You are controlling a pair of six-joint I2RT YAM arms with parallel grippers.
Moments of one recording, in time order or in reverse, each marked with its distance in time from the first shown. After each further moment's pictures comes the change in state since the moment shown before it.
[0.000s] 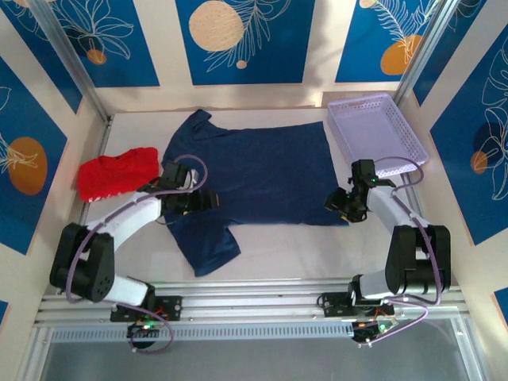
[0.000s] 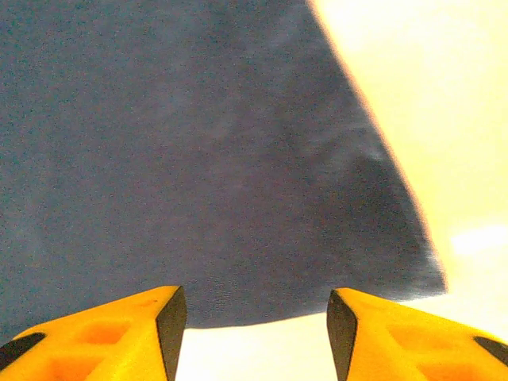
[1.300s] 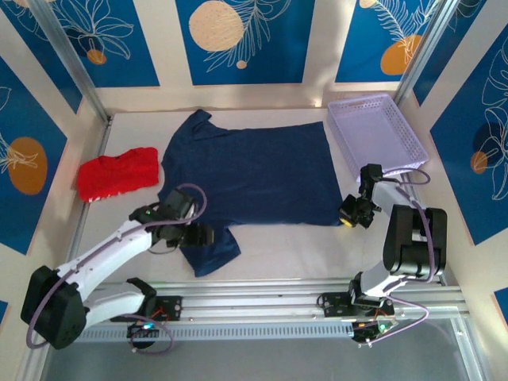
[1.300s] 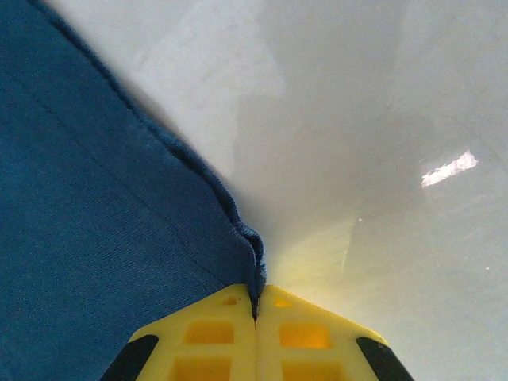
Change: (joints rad) left arm -0.229 -0.314 -0.145 -0.393 -0.117 -0.120; right arm -0.101 0.129 0.021 -0.061 0.039 0.025
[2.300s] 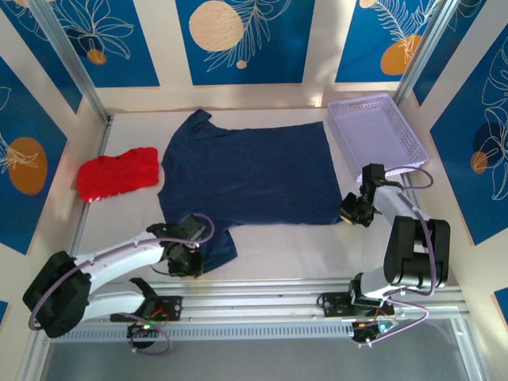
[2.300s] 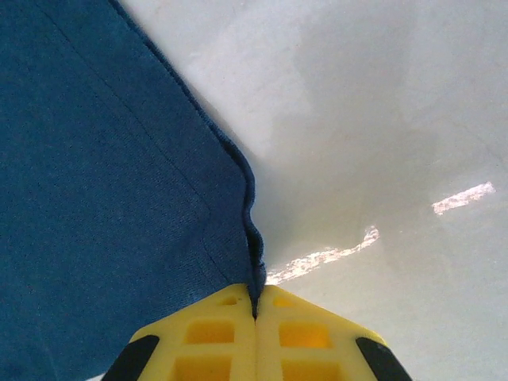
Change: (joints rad) left arm -0.159 0.053 -0.180 0.024 0.071 -0.176; right arm 0.005 -0.085 -0.034 0.041 -0.019 -0.008
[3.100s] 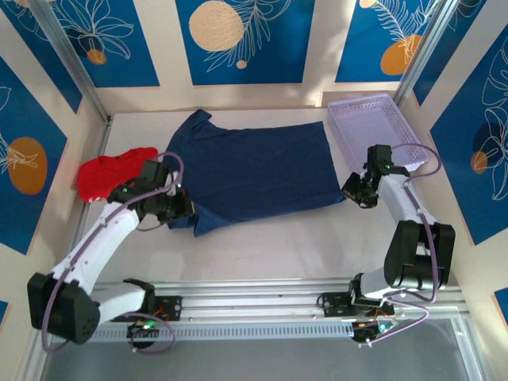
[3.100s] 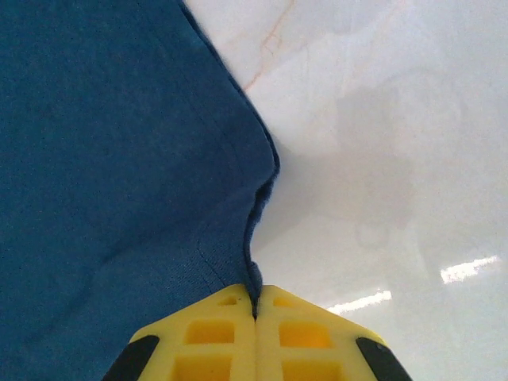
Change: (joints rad) left arm 0.459 0.028 0.452 -0.057 0.119 0.238; right arm 0.014 0.001 0.199 -0.045 0.014 -0.053
